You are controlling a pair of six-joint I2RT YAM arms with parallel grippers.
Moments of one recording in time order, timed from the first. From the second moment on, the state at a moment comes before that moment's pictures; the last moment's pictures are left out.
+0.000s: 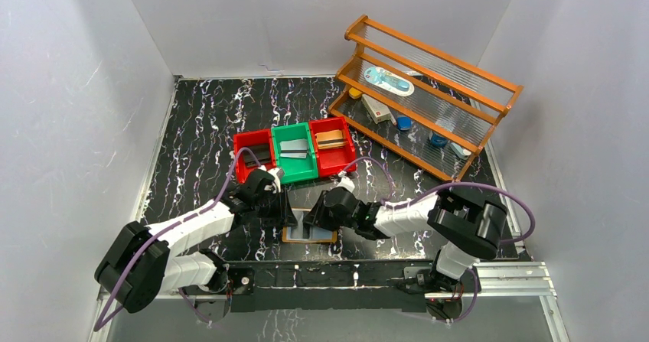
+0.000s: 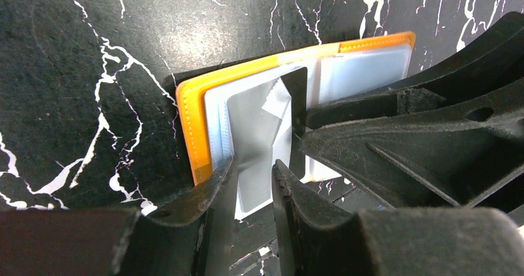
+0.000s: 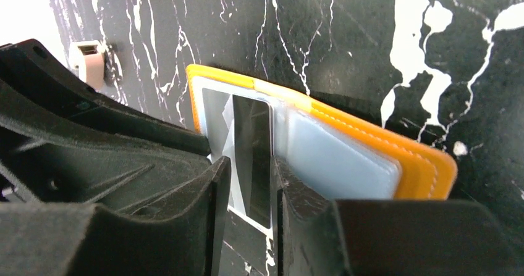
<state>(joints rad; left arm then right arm) -0.63 1.17 0.45 -0.24 0.28 -0.69 1.15 1.61 0.59 0.35 0.11 1.26</state>
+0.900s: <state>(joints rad) -0.65 1.15 0.44 -0.27 0.27 -0.70 1.18 1.49 0.62 0.26 0.17 1.16</state>
